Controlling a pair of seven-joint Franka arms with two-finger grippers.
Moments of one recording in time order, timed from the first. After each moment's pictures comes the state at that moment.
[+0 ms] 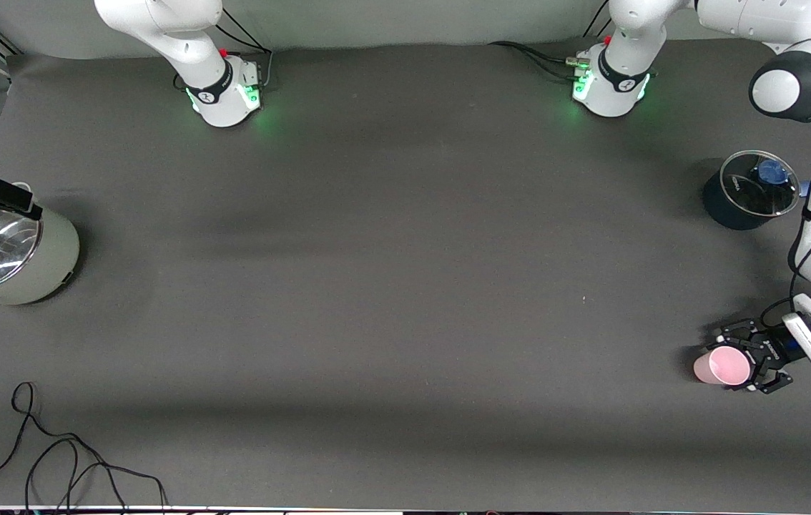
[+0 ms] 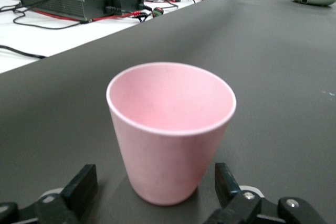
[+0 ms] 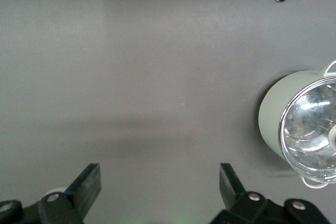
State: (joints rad) left arm 0.59 1.14 -0.16 -1.19 -1.06 1.88 2.18; right arm 0.01 -0.01 -0.17 -1.65 0.00 1.59 -0.11
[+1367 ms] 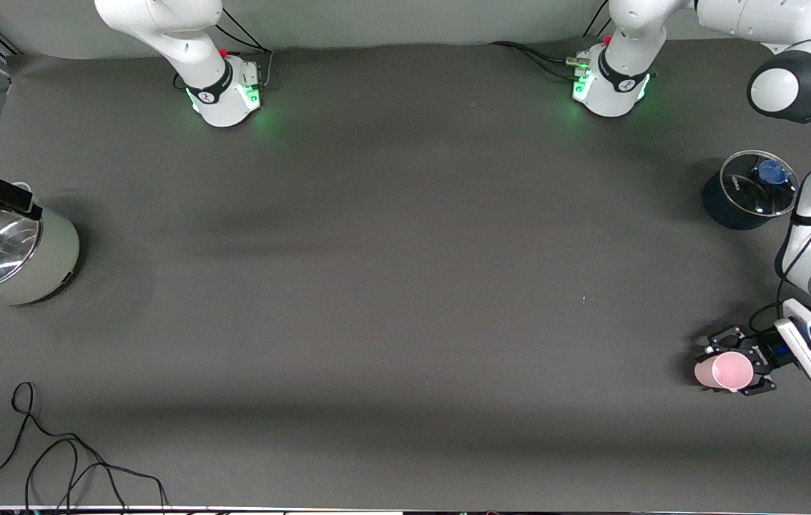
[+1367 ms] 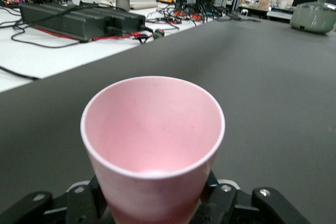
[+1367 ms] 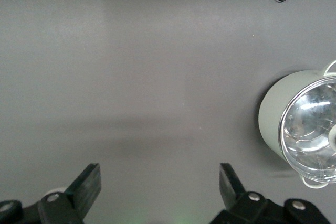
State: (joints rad) left arm 0.58 1.13 -0.22 -1.19 -1.10 1.88 2.11; right arm 0.01 -0.01 -0.17 -1.65 0.00 1.59 -0.11
